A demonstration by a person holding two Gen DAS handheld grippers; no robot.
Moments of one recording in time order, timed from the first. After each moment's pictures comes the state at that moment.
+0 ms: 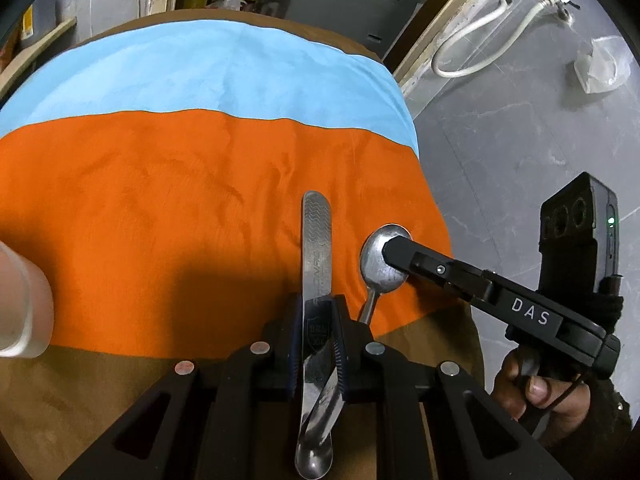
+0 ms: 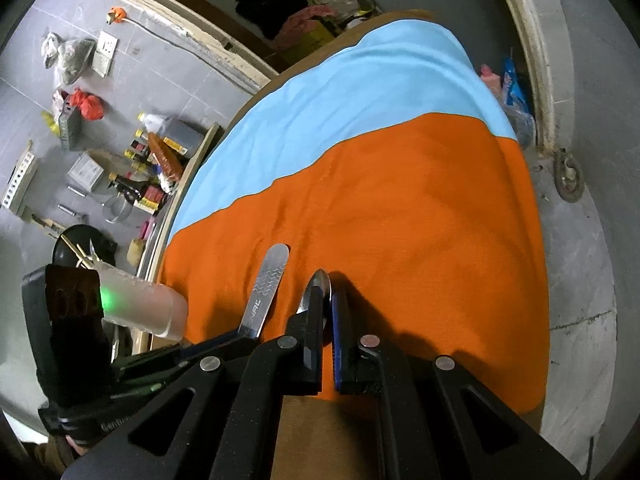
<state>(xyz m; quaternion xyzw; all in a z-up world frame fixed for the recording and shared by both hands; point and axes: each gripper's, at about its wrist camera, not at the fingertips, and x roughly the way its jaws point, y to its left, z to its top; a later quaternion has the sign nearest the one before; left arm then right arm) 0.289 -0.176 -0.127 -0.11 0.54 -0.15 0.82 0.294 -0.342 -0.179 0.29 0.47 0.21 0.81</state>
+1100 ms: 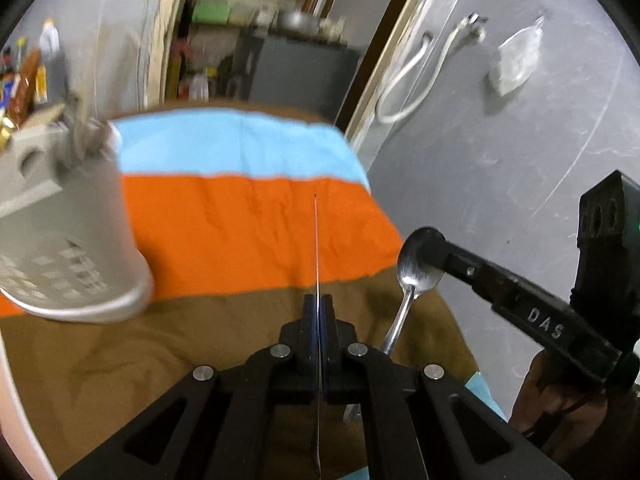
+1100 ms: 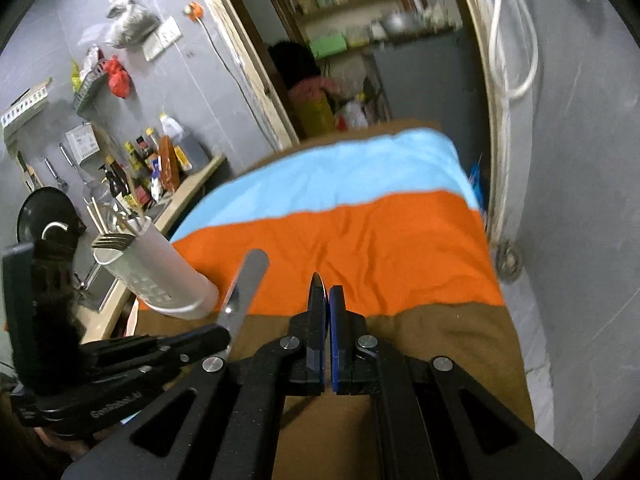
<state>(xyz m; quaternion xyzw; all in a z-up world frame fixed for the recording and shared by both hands) 0.192 -0.108 -0.062 -0.08 0.41 -0.21 0.89 0.170 -0.301 -0.070 0.15 0.34 0.11 0.92</state>
